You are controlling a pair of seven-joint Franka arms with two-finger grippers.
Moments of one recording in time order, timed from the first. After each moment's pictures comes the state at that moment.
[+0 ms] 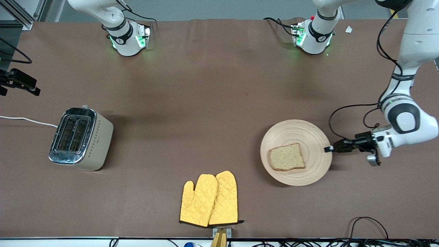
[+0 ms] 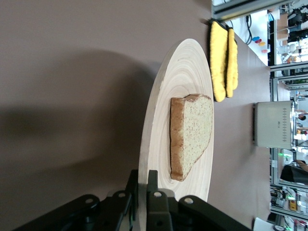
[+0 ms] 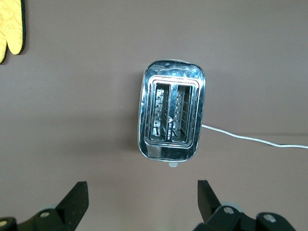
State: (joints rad) left arm 0.36 0.61 -0.14 -1.78 -0.95 2.01 0.85; right arm 0.28 0.06 -0.35 -1.42 0.00 1.48 -0.07
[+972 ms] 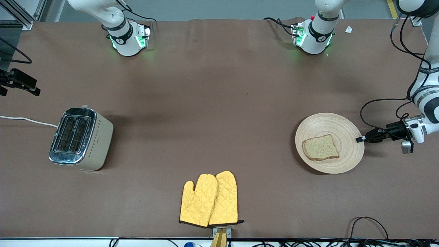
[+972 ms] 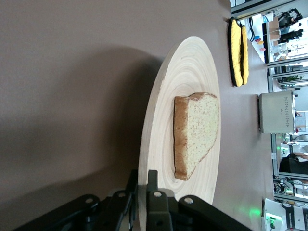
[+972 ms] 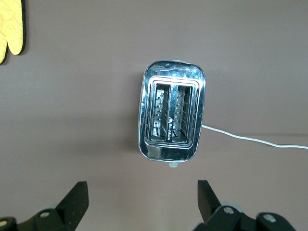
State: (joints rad) left arm 0.62 0.73 -0.14 -1.72 -0.84 1.87 1.04; right arm 0.28 0.06 -0.35 -1.42 0.00 1.48 -0.07
